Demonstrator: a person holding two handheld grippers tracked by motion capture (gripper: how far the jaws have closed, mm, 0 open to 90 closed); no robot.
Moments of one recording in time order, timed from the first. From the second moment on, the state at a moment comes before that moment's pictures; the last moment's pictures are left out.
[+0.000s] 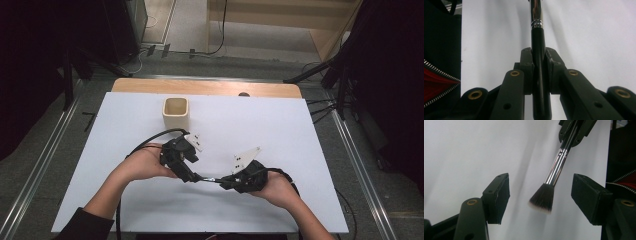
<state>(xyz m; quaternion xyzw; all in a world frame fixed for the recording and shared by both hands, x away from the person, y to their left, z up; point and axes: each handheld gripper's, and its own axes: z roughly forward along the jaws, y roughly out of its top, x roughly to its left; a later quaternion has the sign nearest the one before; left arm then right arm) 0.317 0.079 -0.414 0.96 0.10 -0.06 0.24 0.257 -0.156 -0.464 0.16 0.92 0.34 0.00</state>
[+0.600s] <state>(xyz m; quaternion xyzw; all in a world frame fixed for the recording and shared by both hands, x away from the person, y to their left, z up) 0.321 0.096 -0.409 0.95 0.15 -0.06 0.28 0.248 -0.163 -0.460 0.27 0.89 0.36 0.06</state>
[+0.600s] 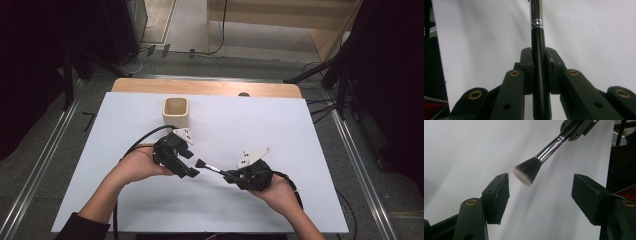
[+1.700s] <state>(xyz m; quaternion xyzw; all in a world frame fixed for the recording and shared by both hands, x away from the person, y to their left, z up) 0.310 0.097 -0.413 0.93 0.21 -0.05 0.31 0.213 -0.151 -0.456 0.41 0.81 0.39 0.13</state>
